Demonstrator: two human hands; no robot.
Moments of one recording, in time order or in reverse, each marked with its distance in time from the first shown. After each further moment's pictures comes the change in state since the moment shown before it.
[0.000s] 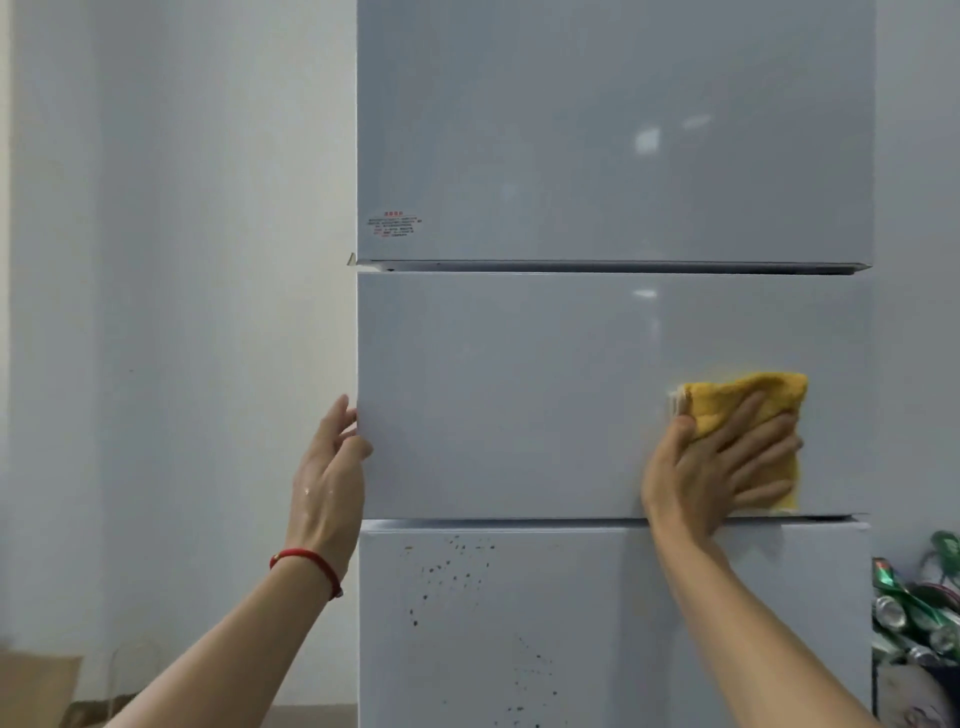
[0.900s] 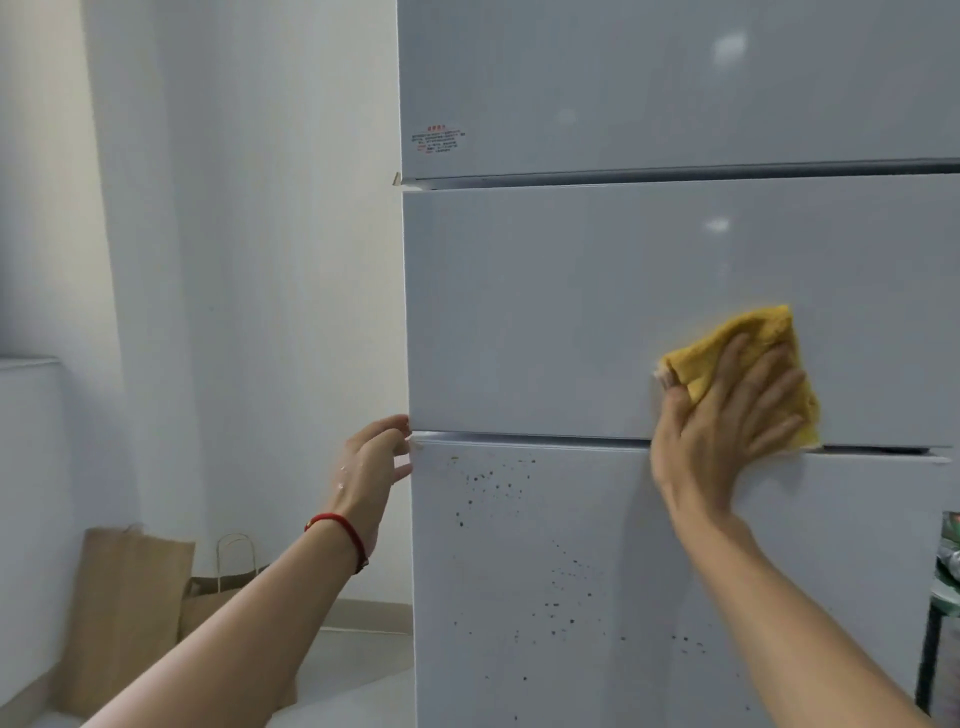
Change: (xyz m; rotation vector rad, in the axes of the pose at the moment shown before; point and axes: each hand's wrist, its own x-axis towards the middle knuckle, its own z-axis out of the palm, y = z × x) left_hand -0.045 -0.032 -0.017 -0.018 -0.009 -0.295; right_hand -0.046 0.020 -0.008 -0.009 -0.139 -0.289
